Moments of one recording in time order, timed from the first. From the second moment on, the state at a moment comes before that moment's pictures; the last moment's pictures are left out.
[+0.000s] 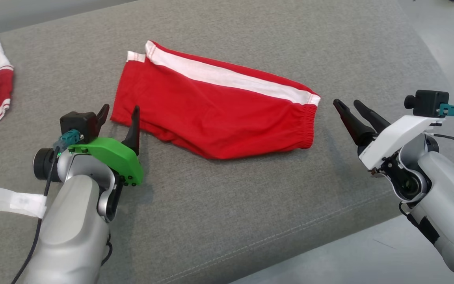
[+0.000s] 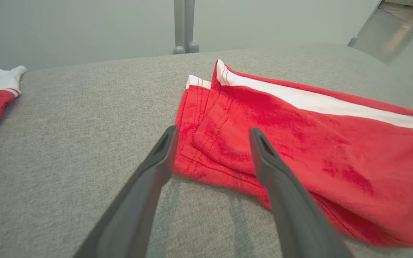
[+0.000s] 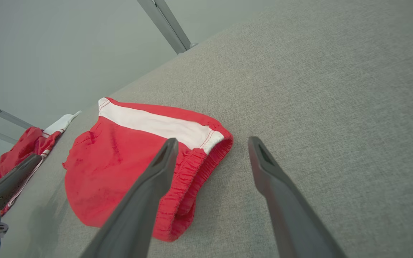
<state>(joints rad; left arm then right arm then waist) -0.56 0.05 -0.29 0.65 -0.37 -0.04 -0.15 -0.54 -0.38 0.63 0.52 1.05 0.12 -0.05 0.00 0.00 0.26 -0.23</state>
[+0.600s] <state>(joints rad) -0.68 0.09 -0.23 0.84 -0.38 0.05 -0.04 -0.55 -0.40 0.62 0.47 1.05 0.12 -0.08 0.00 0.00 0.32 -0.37</state>
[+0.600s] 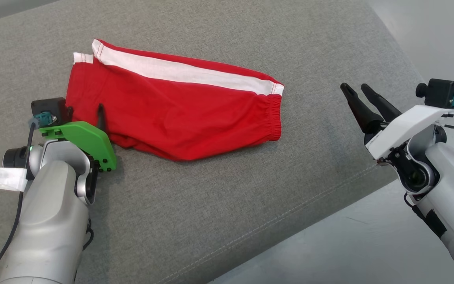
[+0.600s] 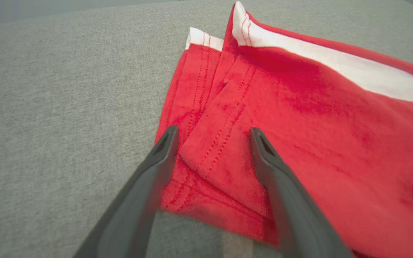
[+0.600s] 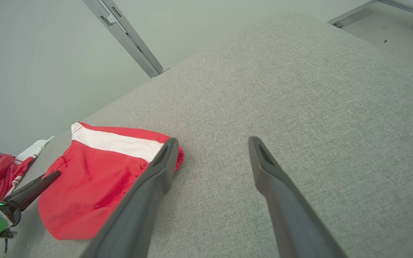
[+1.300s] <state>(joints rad) -0.72 0.06 -0.28 0.94 -0.35 0.07 -0.03 -0.55 -0.40 0.62 0.45 1.05 0.12 -0.11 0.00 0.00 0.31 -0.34</state>
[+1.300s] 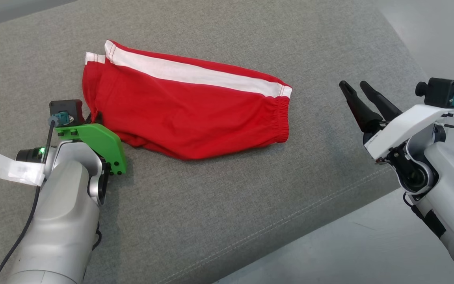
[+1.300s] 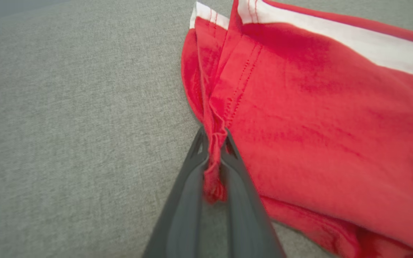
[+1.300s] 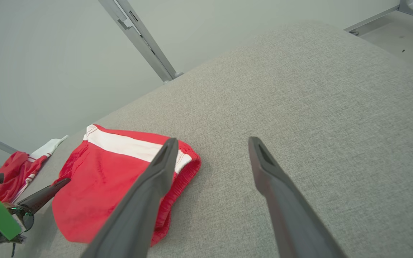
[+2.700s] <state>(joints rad) -0.31 0.03 -0.50 0.59 -0.64 0.09 -0.24 -0.46 -0.46 0.66 0.47 1.08 0.12 0.01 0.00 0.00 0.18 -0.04</state>
